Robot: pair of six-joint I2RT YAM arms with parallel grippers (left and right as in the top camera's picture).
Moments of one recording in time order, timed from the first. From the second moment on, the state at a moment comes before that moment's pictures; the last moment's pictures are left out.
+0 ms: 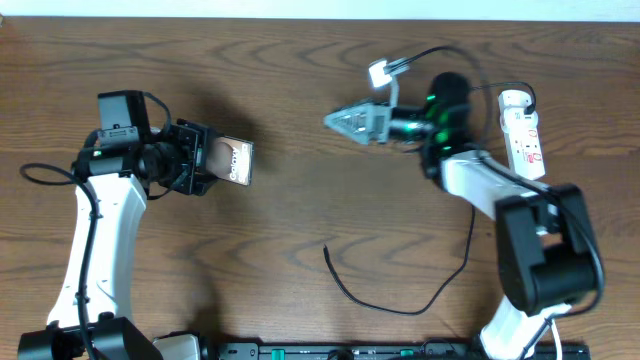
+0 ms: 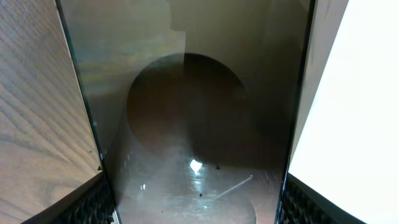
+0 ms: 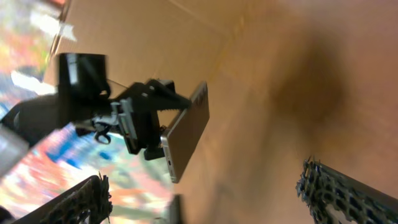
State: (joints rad) left arm 0.15 1.44 1.12 -0.78 0.52 -1.21; right arm 0.28 1.91 1.04 0.74 -1.17 0.92
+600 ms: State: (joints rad) left arm 0.02 1.44 1.12 -0.79 0.35 -1.38; right arm 0.55 1.94 1.04 0.75 -1.03 1.03
